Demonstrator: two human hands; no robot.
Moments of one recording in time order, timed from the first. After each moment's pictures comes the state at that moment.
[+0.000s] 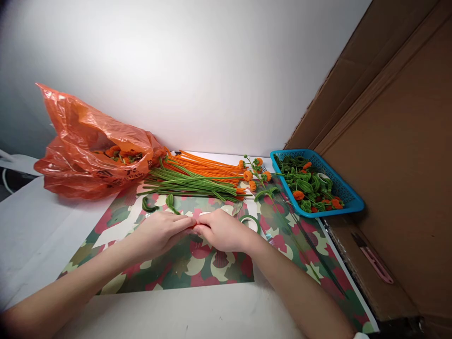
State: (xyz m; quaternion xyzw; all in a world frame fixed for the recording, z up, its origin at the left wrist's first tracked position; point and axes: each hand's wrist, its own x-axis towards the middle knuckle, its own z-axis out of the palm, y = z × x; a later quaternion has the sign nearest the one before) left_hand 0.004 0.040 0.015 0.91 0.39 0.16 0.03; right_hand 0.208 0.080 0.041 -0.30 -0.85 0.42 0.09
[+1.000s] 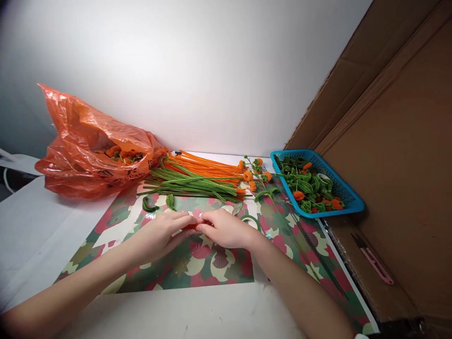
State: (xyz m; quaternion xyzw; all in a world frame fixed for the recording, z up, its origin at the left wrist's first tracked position) left_hand 0.011 0.035 0.023 0.88 0.42 0.19 0.11; right_hand 0.210 0.083 0.043 -0.36 -0.79 0.50 0.04
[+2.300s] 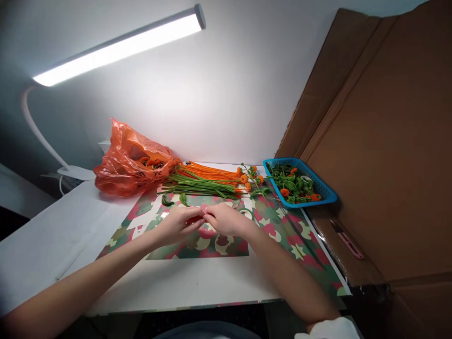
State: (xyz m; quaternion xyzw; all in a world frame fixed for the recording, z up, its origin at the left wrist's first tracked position) left_hand 0.026 0.013 0.029 0.84 0.47 0.22 0.17; right_hand 0.214 0.057 0.051 -0.33 -0.89 0.31 0.08
